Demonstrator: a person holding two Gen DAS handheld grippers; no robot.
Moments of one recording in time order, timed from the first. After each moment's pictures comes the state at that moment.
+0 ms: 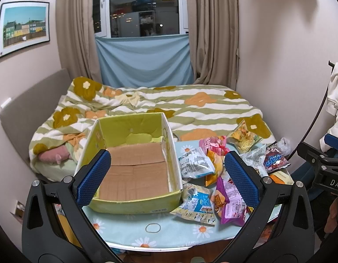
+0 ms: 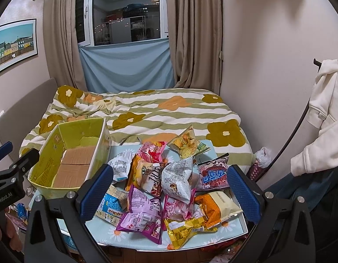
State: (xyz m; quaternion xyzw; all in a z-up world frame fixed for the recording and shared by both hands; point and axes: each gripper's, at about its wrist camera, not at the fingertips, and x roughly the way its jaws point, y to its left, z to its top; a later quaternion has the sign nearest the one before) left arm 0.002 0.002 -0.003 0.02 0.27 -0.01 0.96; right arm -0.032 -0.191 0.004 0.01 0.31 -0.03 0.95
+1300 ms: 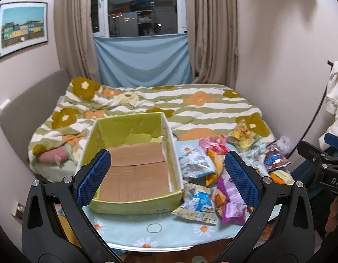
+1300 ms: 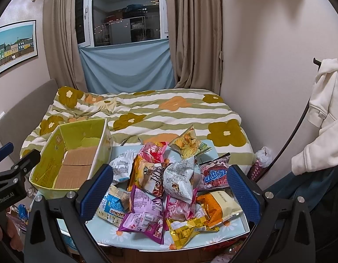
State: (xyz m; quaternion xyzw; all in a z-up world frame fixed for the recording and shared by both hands) left arm 0.003 0.007 -0.001 0.01 0.28 -0.03 0.96; right arm -0.034 -0.189 0.006 0.01 0.32 -0.03 0.95
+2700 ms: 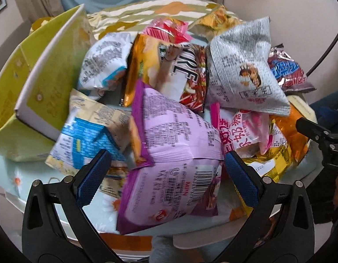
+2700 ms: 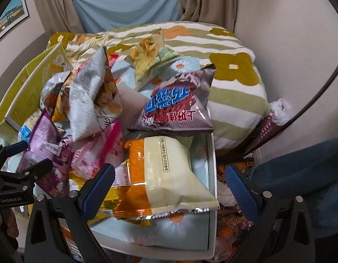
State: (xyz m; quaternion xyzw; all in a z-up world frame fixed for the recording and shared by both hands) left arm 0.089 -0.157 -0.231 0.05 0.52 -0.05 0.85; right arm 0.043 -0.342 -0.186 -0.01 0.50 0.06 0.87
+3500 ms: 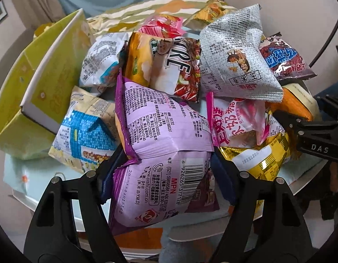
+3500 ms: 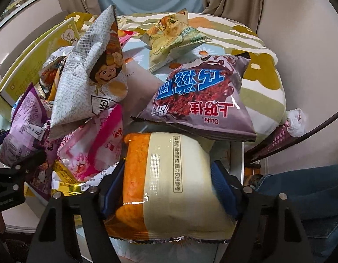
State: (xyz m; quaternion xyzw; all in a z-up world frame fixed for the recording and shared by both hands) left arm 0.063 -0.183 -0.228 0.08 0.52 -0.03 0.85; right arm 0.067 -0.330 -0.223 -0.04 0.52 0.10 0.85
